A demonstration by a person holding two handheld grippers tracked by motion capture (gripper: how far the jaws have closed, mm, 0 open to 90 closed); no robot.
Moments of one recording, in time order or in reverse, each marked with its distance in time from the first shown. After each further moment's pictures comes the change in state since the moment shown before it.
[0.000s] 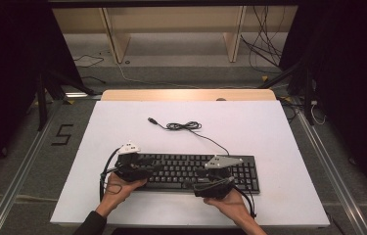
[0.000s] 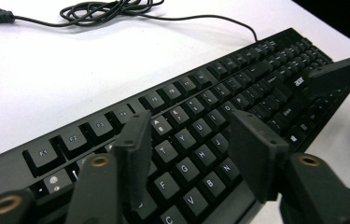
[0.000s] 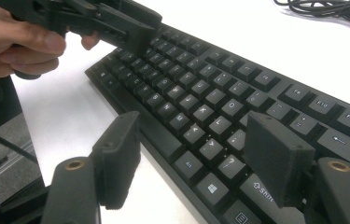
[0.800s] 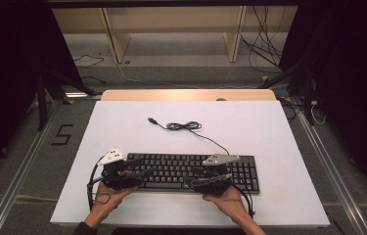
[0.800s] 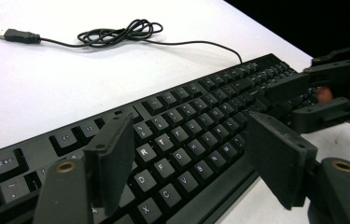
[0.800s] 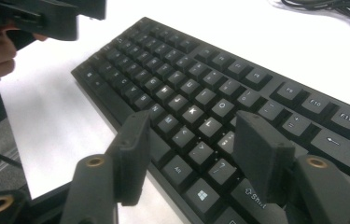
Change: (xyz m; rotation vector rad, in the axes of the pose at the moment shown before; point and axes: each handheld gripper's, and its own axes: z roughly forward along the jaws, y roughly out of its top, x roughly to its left) left arm 0.000 -0.019 -0.034 -0.130 -0.017 -0.007; right arm -0.005 0.004 0.008 0.027 -0.030 0.020
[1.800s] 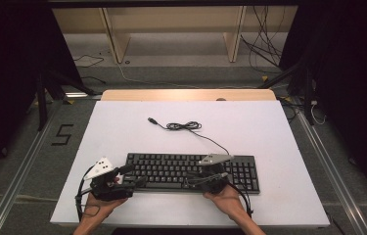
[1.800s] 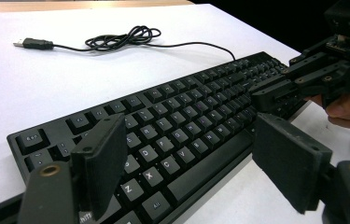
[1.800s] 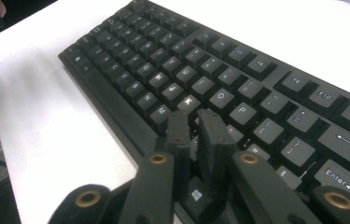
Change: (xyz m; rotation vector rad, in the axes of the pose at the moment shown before) left arm -0.004 -0.018 -0.028 -0.048 0.011 0.048; right arm -0.002 0.000 0.012 0.054 -0.010 -0.025
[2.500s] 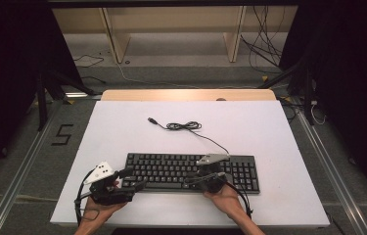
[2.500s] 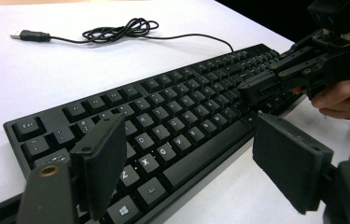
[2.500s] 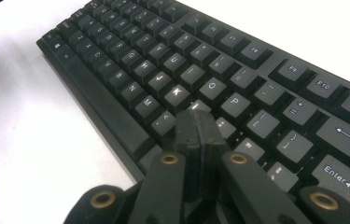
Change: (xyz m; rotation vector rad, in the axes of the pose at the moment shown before) left arm -0.004 -0.008 -0.003 0.016 0.004 0.007; right arm -0.003 -0.001 0.009 0.046 -0.034 -0.004
